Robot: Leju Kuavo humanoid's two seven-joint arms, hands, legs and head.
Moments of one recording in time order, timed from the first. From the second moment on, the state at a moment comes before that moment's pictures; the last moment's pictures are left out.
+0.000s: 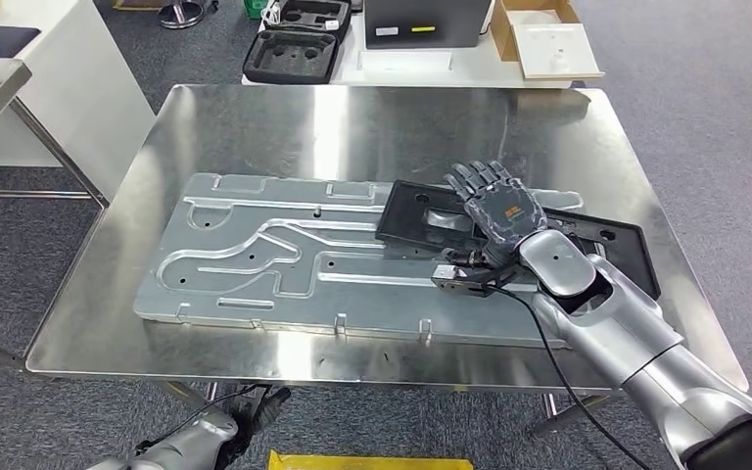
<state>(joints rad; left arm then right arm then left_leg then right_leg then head) -0.45 -0.03 -1.10 -0.22 0.73 0.20 0.13 -0.89 -0.22 0.97 -0.98 1.09 -0.19 0.14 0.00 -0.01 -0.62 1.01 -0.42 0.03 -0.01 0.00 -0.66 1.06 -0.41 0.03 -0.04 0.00</state>
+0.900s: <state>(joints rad) -0.45 -0.02 -1.09 -0.22 0.76 0.15 0.18 -0.85 -0.14 0.97 -1.02 1.03 -0.36 0.10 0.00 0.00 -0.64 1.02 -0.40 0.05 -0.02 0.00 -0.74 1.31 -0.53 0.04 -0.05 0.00</state>
